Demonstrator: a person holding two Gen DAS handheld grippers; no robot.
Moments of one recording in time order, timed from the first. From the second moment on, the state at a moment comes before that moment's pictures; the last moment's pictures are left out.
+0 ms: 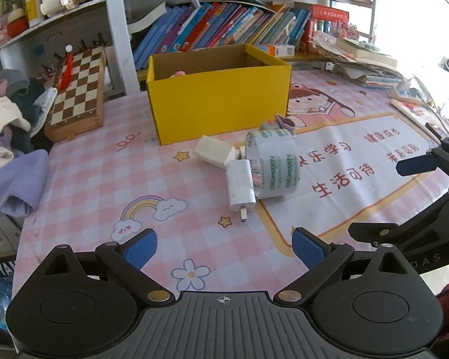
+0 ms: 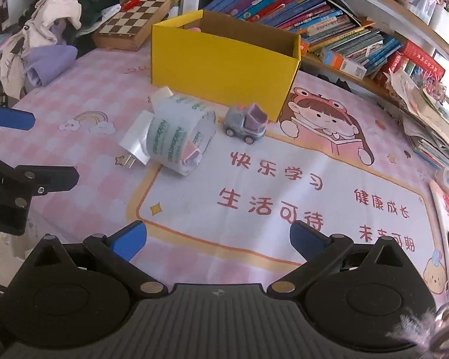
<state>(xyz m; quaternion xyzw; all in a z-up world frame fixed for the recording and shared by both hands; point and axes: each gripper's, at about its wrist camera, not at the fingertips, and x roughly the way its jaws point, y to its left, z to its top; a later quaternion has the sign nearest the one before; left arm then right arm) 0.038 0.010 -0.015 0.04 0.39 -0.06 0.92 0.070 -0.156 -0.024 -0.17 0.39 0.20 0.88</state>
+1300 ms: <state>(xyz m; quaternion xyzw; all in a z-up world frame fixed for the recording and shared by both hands) 0.065 0.001 -0.019 0.03 0.39 -0.08 0.92 0.106 -0.172 -0.016 -0.11 0.42 0.21 0.88</state>
